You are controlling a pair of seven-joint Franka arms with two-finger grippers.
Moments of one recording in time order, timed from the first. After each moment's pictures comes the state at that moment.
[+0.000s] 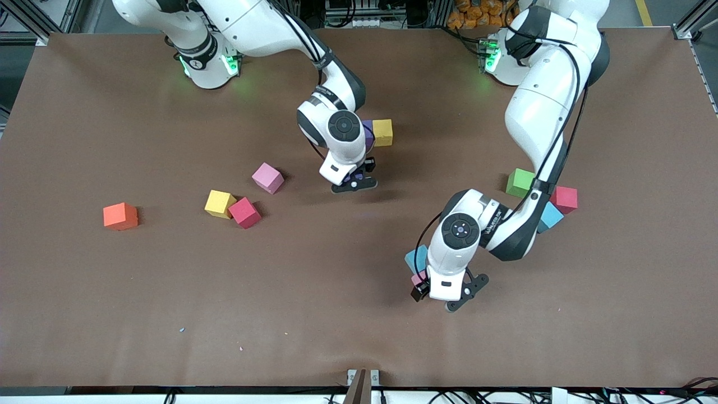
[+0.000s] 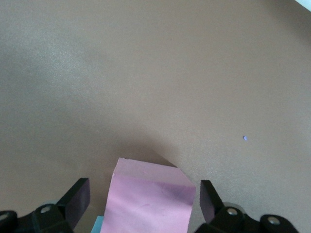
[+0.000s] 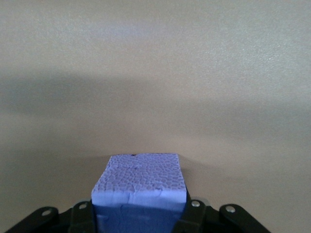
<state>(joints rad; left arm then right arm) -0.27 1.06 -0.32 -1.05 0.44 2.23 -1.31 0.81 0.66 0.04 -1.74 0.08 2.34 0.63</state>
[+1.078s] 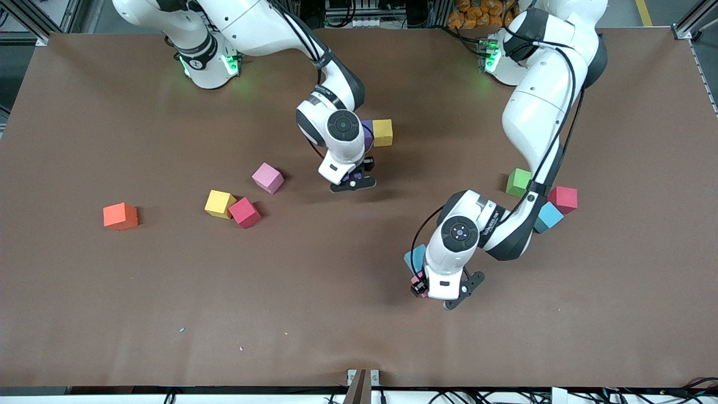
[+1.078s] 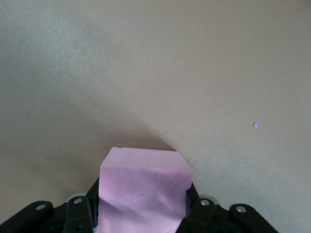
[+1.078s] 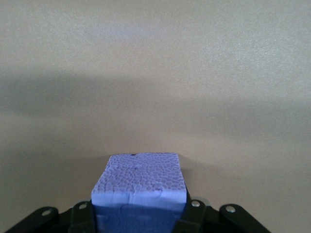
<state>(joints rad) -0.28 1.07 -0.31 -1.05 0.37 2.21 -1.33 0.81 0.65 0.04 -1.76 0.08 2.34 0.64</state>
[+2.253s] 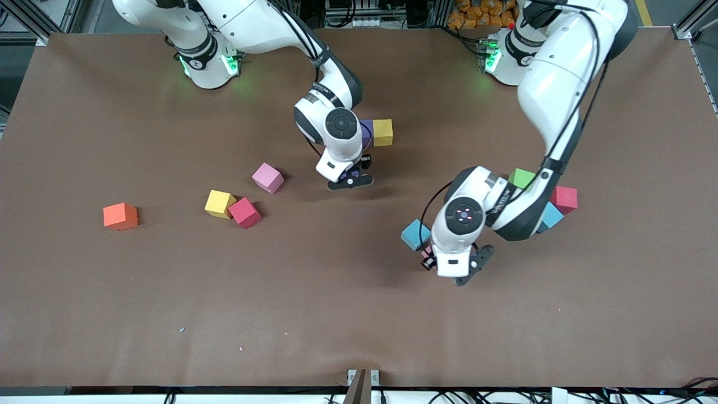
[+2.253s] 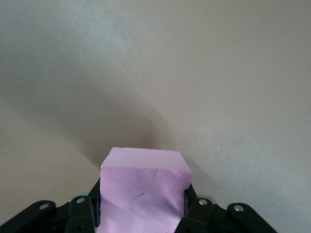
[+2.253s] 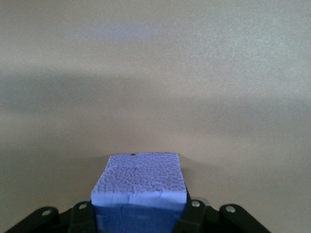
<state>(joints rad) -0.18 0.83 -0.37 -1.33 0.37 2.11 -1.42 0.81 0.63 0.05 -1.79 0.08 2.34 0.64</state>
